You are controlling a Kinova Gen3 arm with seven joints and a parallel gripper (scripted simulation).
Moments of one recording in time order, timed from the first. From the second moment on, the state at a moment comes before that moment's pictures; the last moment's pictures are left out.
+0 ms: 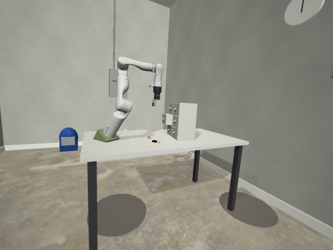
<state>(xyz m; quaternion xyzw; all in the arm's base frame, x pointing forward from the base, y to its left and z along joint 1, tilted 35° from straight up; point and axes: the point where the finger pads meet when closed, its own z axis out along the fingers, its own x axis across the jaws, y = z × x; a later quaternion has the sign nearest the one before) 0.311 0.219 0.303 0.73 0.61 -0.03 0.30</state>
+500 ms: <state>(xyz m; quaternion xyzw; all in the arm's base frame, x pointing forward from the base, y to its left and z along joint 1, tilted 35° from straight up) 0.279 0.229 0.275 0.74 0.60 -0.03 0.30</state>
